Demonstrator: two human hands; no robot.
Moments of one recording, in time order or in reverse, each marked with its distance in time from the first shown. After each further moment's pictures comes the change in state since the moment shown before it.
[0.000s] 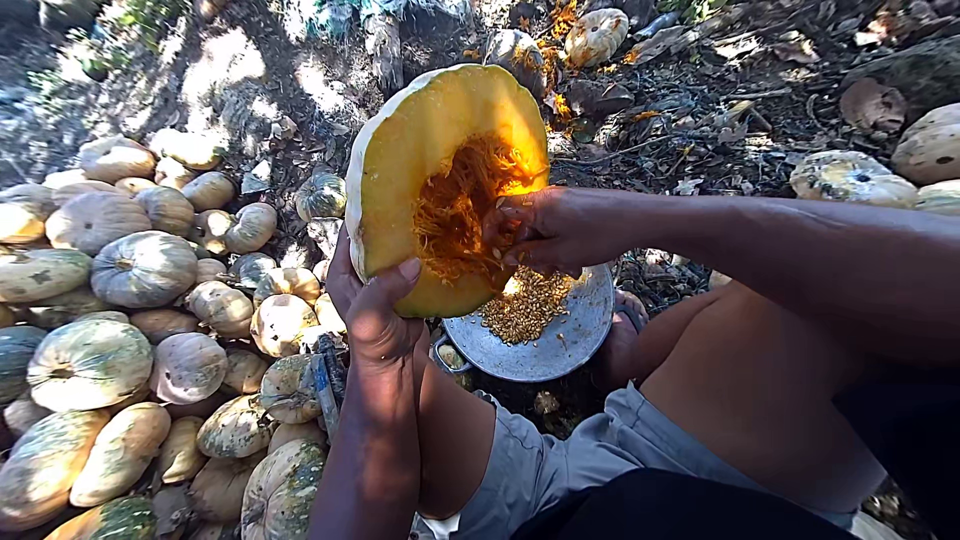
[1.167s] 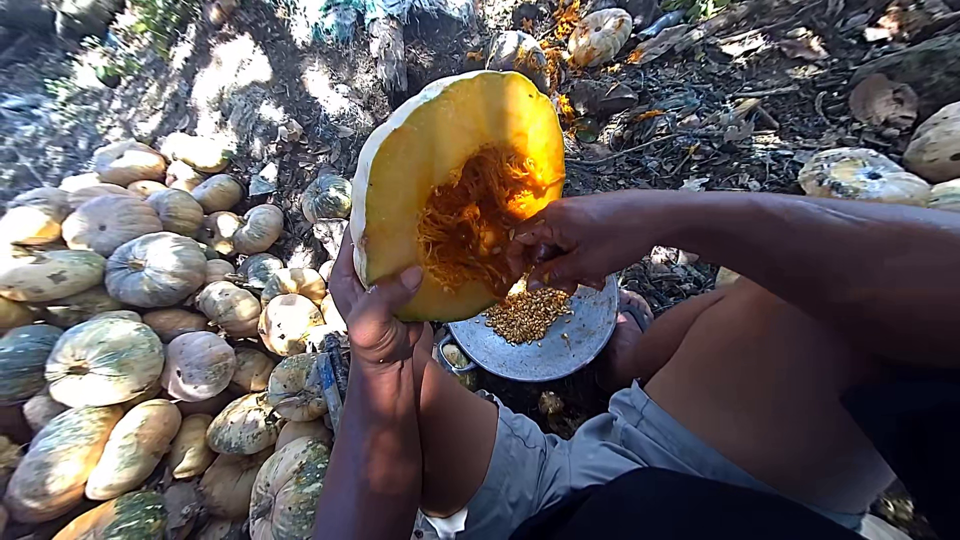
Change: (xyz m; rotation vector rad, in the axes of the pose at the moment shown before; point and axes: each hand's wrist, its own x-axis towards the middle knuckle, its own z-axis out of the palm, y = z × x) left_hand -0.001 0.001 -0.009 -0.025 -0.104 0.052; right_hand -0.011 0.001 0.001 0.109 -0.123 -0.017
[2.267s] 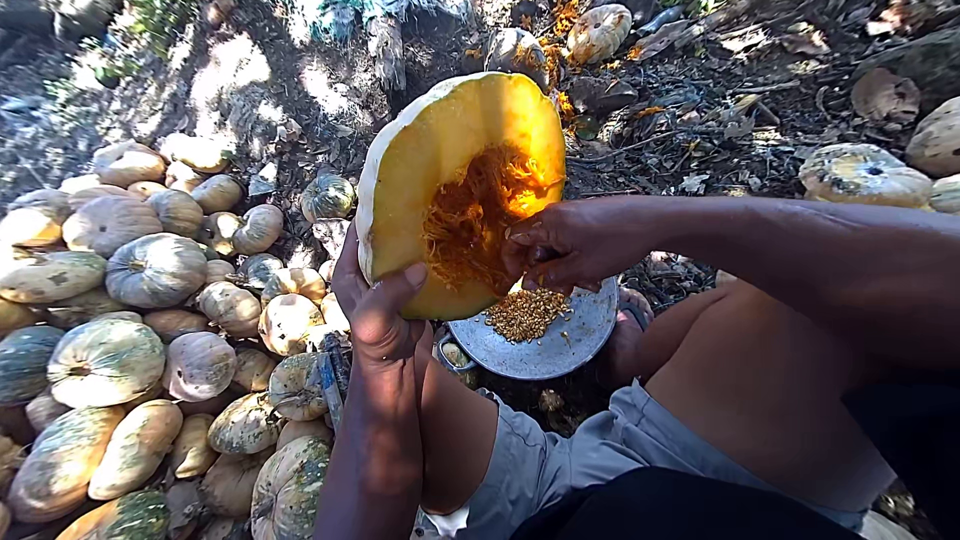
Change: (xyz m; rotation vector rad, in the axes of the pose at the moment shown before) left_hand 0.001 -0.001 0.003 0.028 -0.020 -0.034; right_hand 0.001 0.003 0.006 -0.024 0.010 -0.001
